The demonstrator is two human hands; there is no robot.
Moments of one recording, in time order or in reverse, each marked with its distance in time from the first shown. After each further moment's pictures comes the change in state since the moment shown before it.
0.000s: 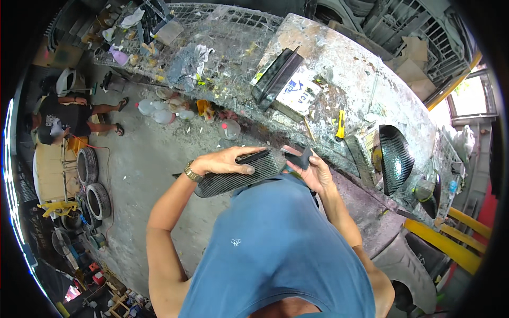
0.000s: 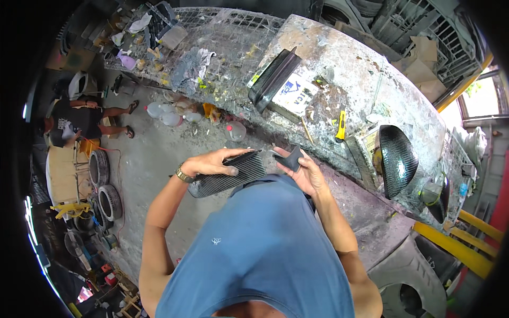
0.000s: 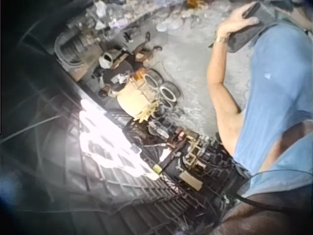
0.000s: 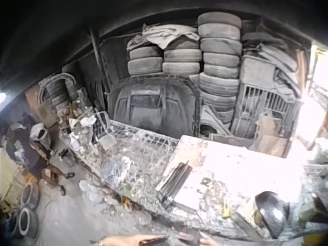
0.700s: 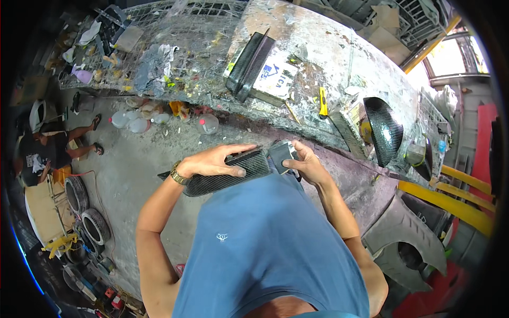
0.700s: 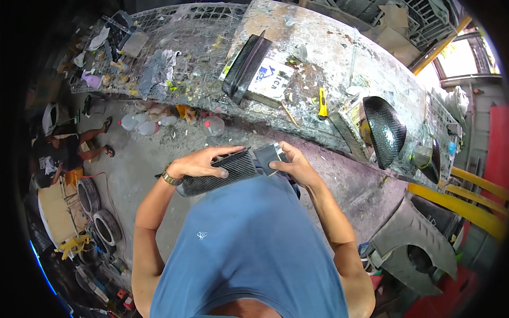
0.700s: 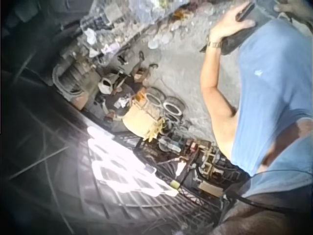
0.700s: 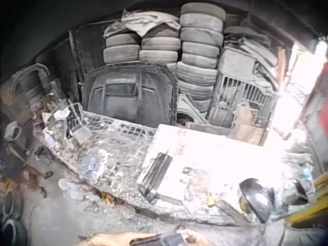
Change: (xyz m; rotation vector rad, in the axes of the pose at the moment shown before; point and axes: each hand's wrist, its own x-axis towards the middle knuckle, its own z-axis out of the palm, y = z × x) left_hand 0.007 0.005 -0.018 0.046 -0.156 0.022; right_hand -0.013 0.014 0.024 -0.659 0.185 -0.050
